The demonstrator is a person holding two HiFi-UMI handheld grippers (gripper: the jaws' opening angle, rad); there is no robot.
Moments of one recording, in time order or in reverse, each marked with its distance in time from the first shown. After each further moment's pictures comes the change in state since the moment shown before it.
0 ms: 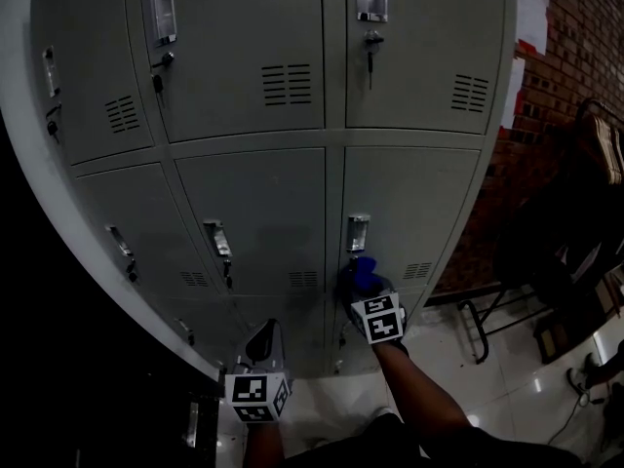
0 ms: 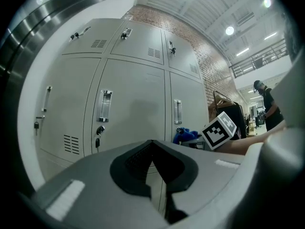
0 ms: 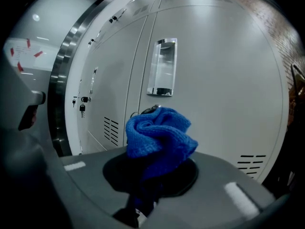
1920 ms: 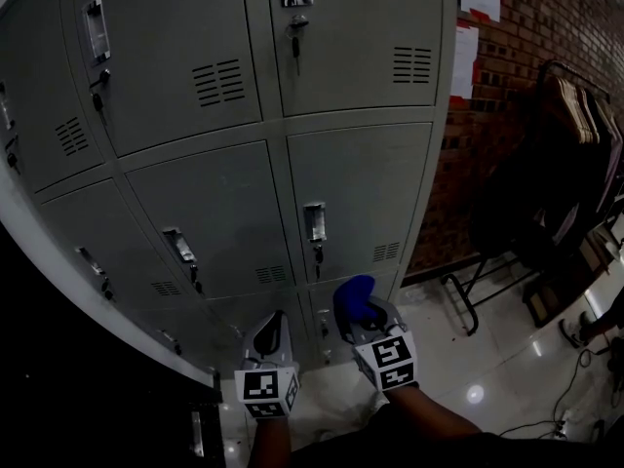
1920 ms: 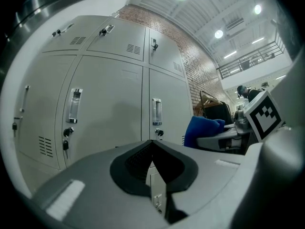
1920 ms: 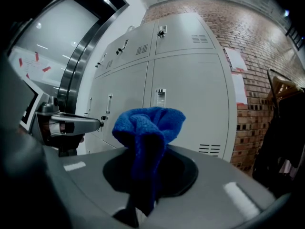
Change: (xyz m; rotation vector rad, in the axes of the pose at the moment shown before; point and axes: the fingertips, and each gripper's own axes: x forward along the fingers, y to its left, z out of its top) left arm 0.025 -0.068 -0.001 0.050 -0.012 -0.137; right arm -0.134 0.015 0.001 0.057 -0.157 -0.047
